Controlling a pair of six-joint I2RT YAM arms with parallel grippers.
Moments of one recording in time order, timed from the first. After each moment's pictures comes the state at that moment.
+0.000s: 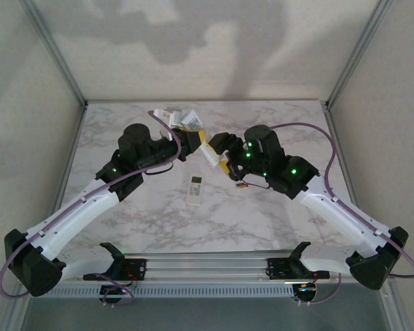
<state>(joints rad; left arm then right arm) -0.62 1.17 1.07 0.02 0.31 -0.51 0.81 1.20 1.27 -0.58 -0.10 1.44</state>
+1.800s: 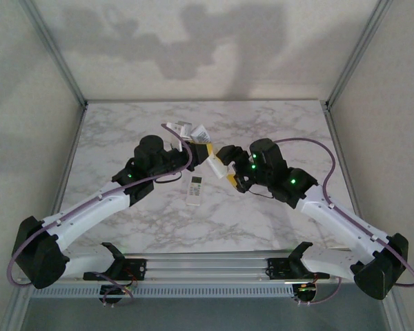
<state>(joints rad) -0.66 1.23 0.92 0.18 0.30 -0.57 0.75 1.12 1.02 -0.47 -0.17 1.44</state>
